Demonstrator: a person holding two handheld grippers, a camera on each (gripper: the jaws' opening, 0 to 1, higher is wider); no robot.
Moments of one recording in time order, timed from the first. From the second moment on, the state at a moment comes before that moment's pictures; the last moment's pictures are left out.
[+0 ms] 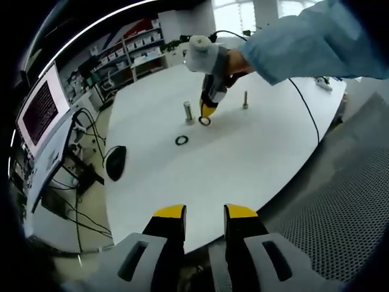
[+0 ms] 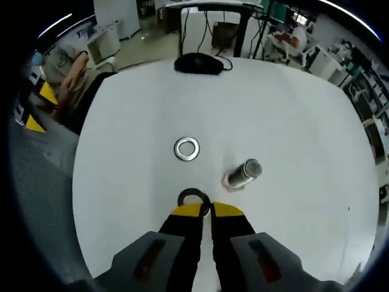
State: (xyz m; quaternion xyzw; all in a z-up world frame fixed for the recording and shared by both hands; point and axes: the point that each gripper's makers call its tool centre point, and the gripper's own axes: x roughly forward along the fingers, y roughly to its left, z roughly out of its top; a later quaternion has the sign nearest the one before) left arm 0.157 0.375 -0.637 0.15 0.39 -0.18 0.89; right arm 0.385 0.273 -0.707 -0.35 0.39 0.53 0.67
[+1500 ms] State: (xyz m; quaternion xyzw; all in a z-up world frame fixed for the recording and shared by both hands) left arm 0.159 0.374 -0.633 0.15 0.38 -0.19 0.89; right arm 0.412 0.286 -0.673 0.06 0.50 0.34 0.80
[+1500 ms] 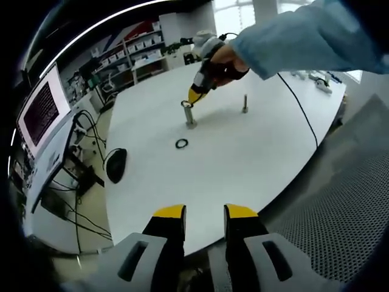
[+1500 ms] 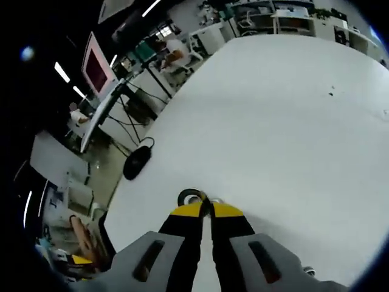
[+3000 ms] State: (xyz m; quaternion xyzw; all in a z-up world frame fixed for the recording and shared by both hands) left arm 0.158 0.375 -0.635 0.15 0.39 -0.18 0.89; right arm 0.414 0.323 -0.632 -0.04 0.34 0.47 0.82
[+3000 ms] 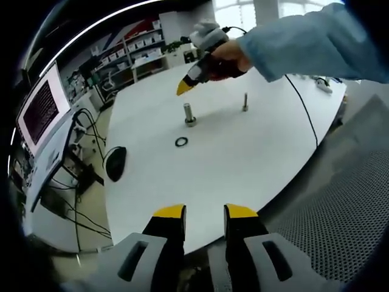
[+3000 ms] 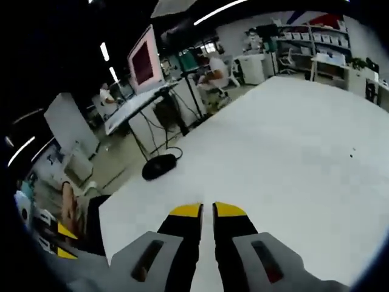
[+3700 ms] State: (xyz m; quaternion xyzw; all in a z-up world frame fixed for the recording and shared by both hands) left arm 0.157 0.375 -0.635 0.15 0.39 -0.18 0.89; right arm 0.363 0.353 -0.684 -0.37 0.28 0.59 0.66
